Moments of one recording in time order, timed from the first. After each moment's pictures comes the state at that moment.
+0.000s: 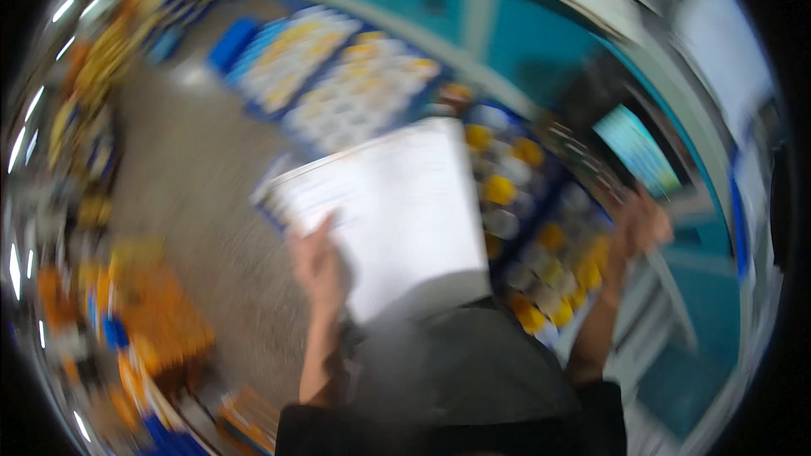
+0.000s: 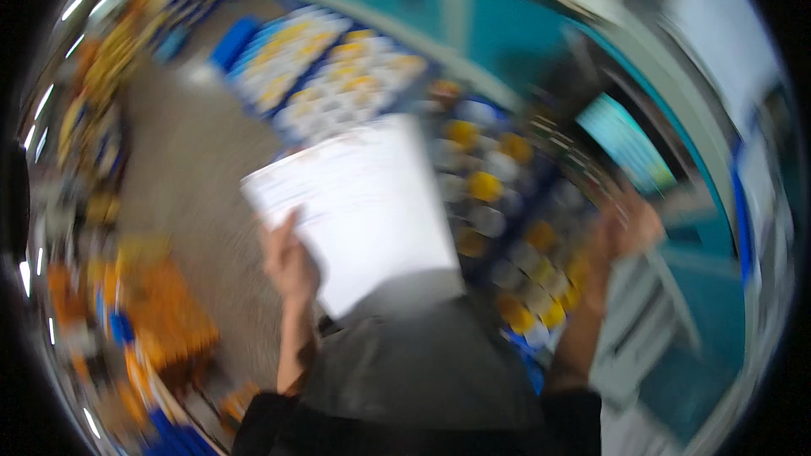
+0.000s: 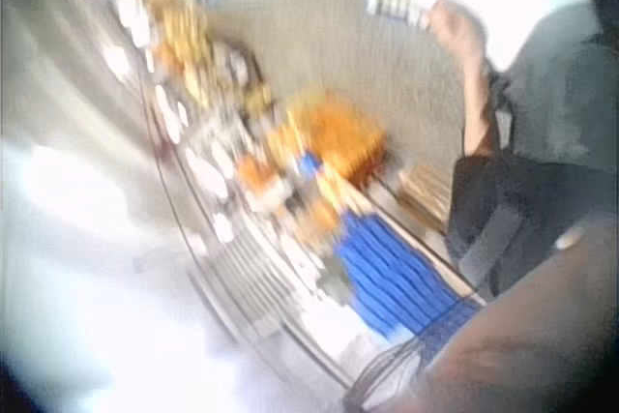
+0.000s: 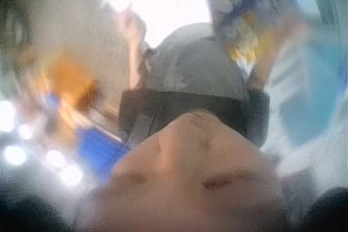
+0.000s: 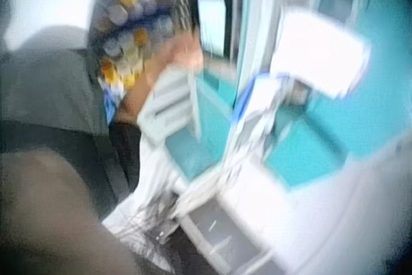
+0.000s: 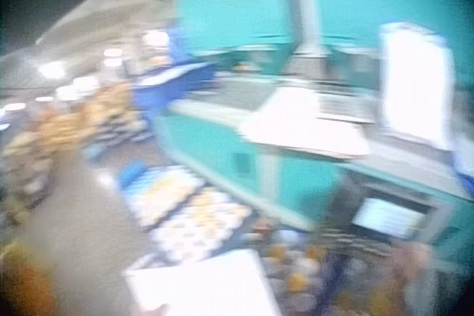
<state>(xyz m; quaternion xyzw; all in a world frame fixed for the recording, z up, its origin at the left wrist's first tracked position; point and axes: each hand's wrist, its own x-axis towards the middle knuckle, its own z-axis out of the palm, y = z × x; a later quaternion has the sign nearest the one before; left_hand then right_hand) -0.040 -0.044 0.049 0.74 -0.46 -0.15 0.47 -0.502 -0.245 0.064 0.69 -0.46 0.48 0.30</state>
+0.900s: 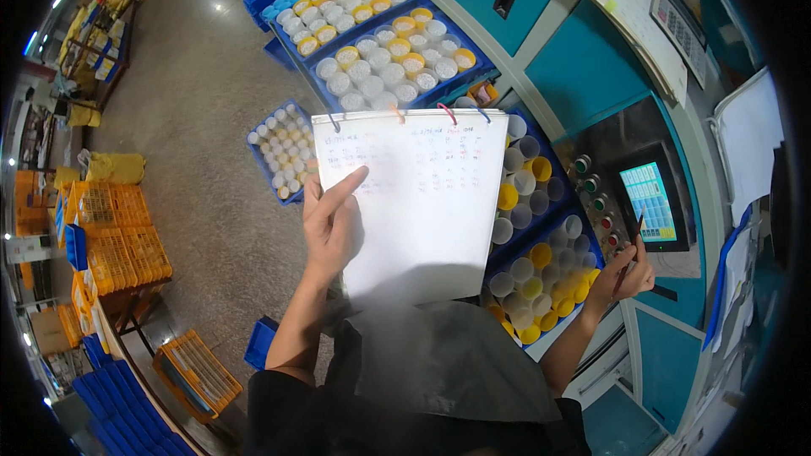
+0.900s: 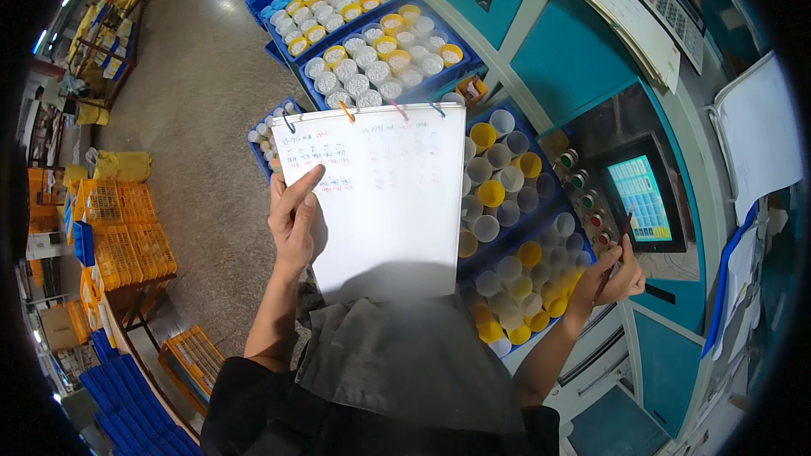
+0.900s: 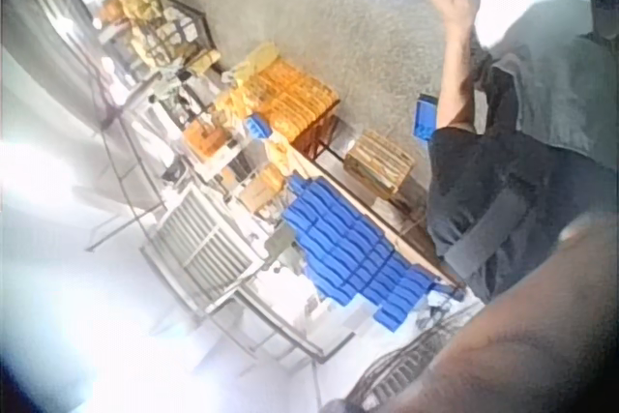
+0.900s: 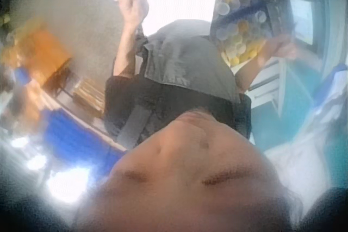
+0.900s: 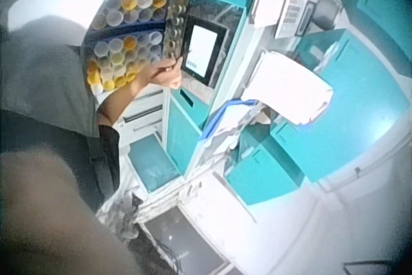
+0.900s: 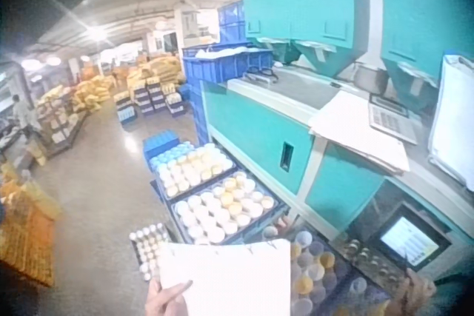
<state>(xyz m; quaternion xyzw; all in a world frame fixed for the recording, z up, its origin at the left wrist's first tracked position) -0.049 -0.043 0.082 0.63 -0.50 -0.12 0.57 -0.484 -0.196 0.074 0.69 -0.56 0.41 0.21</state>
